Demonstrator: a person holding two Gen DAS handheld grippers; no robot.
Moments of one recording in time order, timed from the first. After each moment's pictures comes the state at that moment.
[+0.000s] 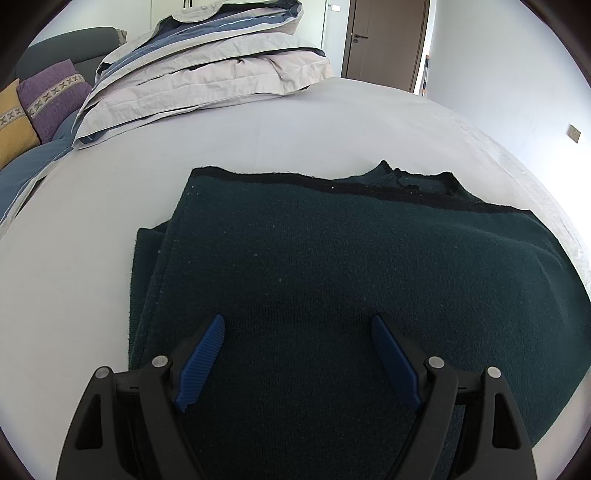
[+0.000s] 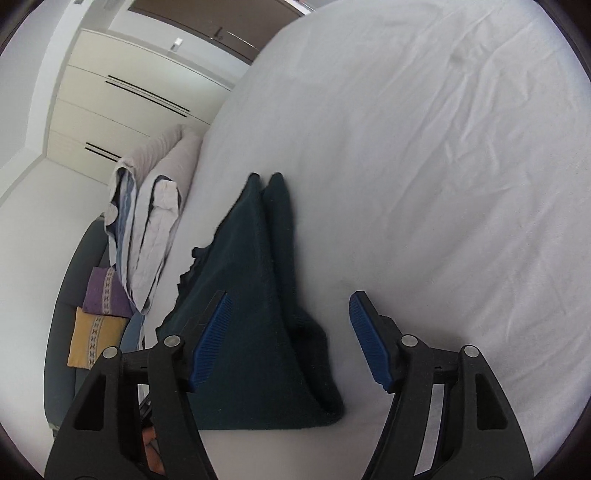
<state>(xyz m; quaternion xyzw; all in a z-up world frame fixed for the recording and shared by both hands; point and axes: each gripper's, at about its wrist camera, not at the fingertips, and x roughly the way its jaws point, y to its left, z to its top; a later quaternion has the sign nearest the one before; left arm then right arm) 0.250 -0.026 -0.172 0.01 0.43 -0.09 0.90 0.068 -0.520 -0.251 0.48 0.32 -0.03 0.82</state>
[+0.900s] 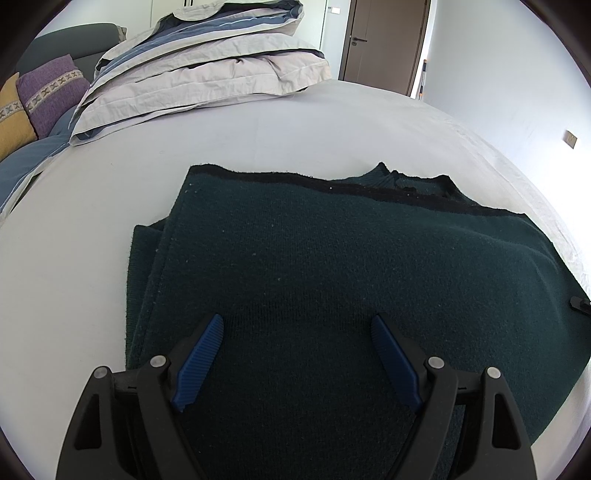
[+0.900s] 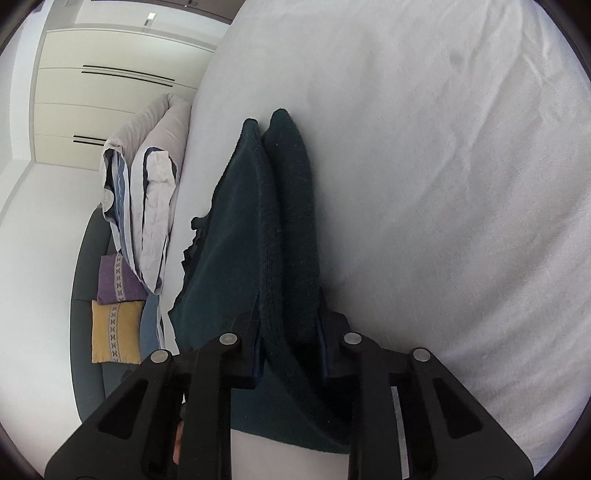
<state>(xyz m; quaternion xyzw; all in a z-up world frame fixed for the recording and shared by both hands) 0.255 -0.027 -0.174 0.00 0.43 -0.10 0.90 0.124 -0.480 -0.270 0.52 0.38 0.01 0.76</state>
